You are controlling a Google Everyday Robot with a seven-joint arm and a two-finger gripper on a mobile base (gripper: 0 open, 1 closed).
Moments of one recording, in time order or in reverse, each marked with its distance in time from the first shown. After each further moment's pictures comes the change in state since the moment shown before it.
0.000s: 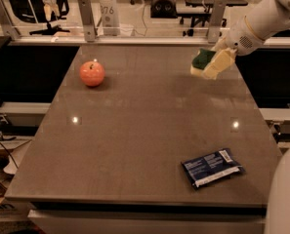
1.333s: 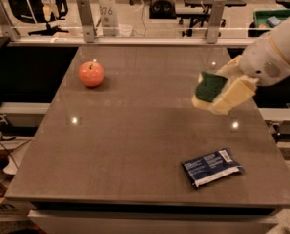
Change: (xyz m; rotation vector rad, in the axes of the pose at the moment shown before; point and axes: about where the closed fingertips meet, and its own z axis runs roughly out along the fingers) arm 0.012 0.157 -0.052 -0.086 -0.012 -0.029
